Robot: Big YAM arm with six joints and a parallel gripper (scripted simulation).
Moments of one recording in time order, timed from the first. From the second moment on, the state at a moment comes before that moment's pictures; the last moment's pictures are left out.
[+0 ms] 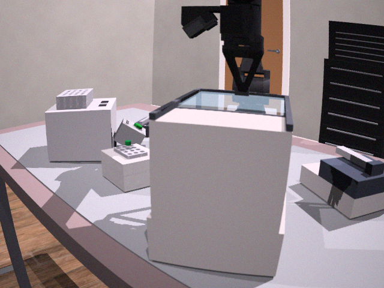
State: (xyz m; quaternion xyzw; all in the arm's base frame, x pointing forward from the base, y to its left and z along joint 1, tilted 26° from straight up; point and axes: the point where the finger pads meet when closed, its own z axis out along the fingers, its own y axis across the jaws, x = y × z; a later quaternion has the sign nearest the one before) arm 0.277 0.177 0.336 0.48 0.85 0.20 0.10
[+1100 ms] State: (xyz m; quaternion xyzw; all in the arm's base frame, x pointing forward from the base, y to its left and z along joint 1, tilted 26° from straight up) arm 0.279 0.177 0.334 0.48 0.85 0.20 0.10
